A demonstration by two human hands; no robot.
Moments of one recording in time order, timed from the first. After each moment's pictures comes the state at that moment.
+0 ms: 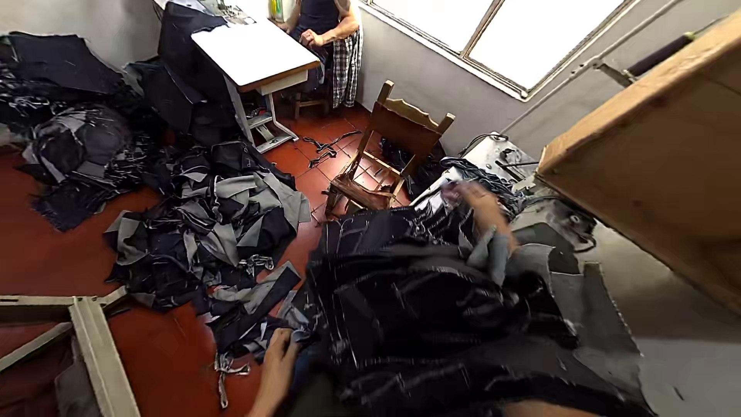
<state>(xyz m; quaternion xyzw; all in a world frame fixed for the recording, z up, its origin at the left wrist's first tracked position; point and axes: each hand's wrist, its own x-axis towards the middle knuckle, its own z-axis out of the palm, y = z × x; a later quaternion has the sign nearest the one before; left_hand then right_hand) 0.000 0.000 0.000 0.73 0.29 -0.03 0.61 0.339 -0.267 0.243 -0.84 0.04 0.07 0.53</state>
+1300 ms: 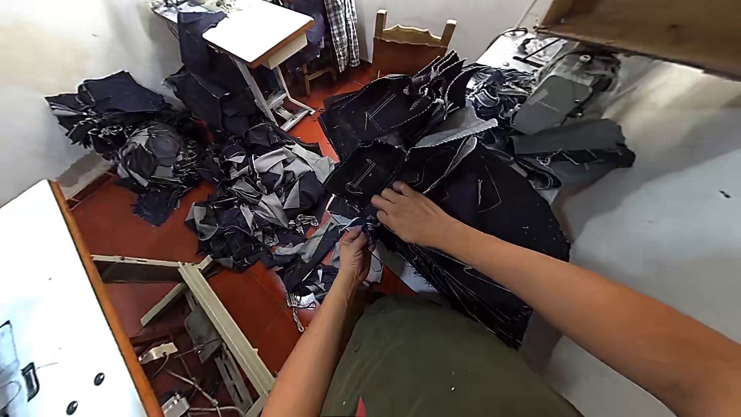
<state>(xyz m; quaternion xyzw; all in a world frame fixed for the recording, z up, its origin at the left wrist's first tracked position) -0.020 -0.080 0.023 0.35 0.21 0.05 0.91 0.077 -0.224 0.133 -0.81 -0.58 -0.07 0.00</state>
